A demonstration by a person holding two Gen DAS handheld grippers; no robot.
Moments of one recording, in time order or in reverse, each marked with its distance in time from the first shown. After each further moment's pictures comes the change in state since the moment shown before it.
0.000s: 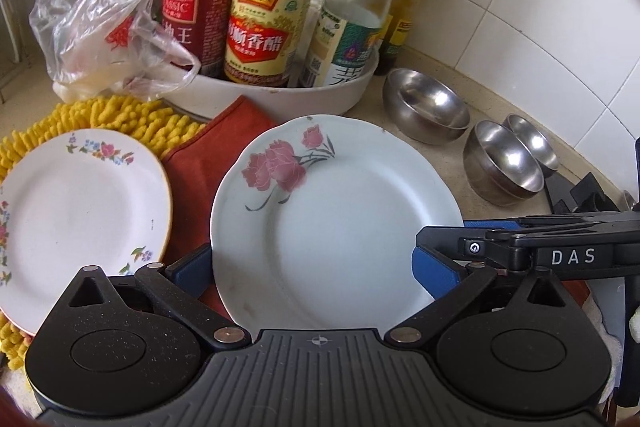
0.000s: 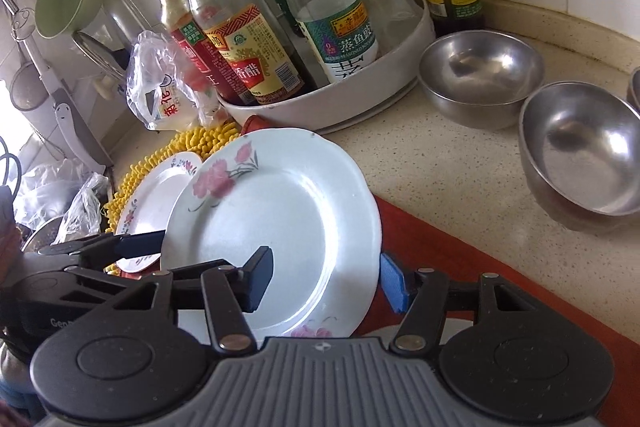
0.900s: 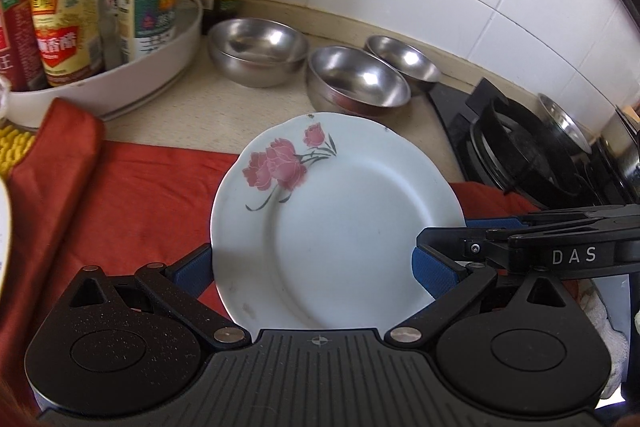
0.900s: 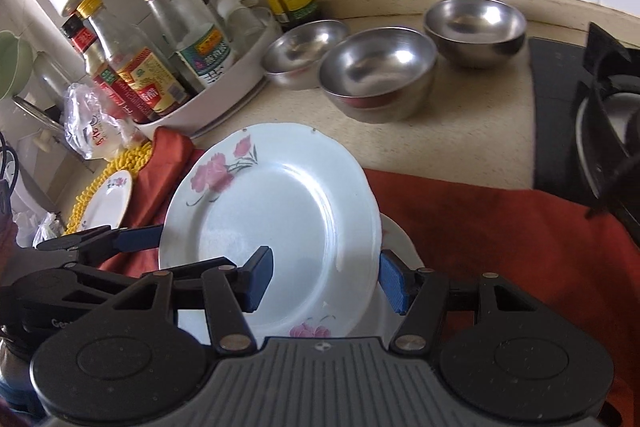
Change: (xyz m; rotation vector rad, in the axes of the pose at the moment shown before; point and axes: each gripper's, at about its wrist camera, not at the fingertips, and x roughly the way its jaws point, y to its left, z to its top) left arm 0.016 -0.095 -0.031 0.258 0.108 -0.222; right arm -0.099 -0.042 -0.077 0.250 -0.077 -0.219
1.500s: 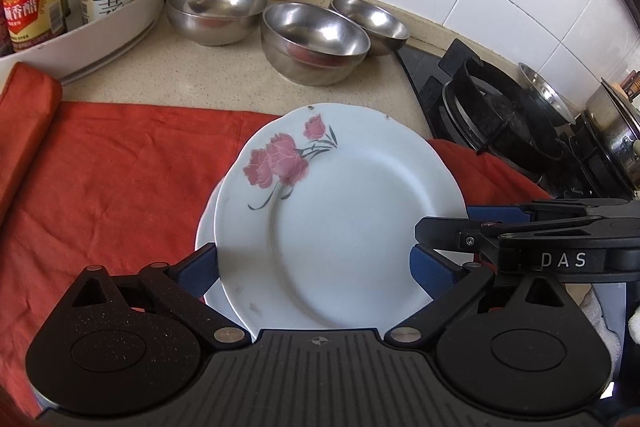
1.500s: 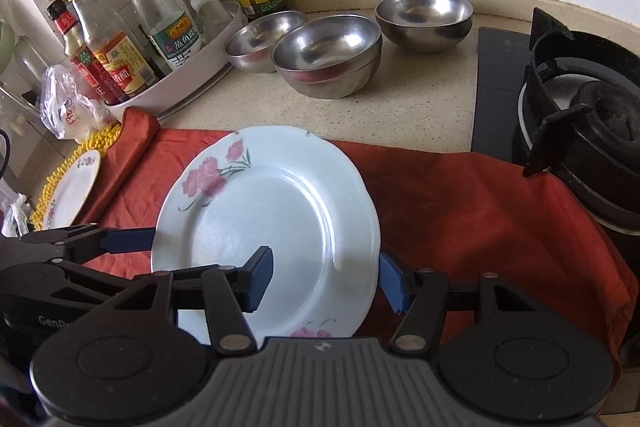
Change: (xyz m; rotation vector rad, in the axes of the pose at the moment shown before) left arm 0.013 -0.026 -0.022 0.004 0.062 -0.041; right arm -0.015 -0.016 -0.032 -0.028 -0.015 -0.108
